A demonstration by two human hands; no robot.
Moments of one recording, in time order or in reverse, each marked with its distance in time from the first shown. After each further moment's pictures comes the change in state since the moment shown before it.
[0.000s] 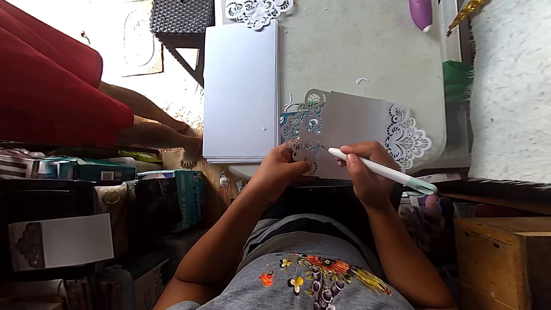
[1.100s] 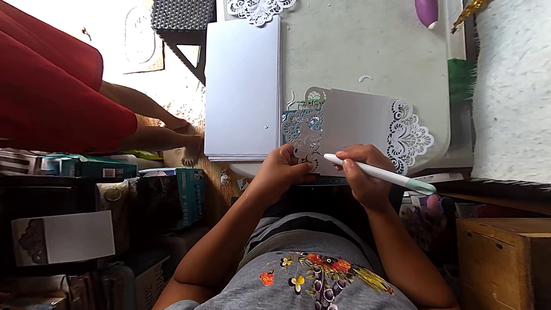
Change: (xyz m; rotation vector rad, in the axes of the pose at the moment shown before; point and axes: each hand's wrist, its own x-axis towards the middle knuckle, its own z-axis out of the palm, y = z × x) left_hand -0.006 -0.001 0.002 0.075 0.052 -0.024; right_hand -0.004 0.001 0.004 0.080 -0.066 0.009
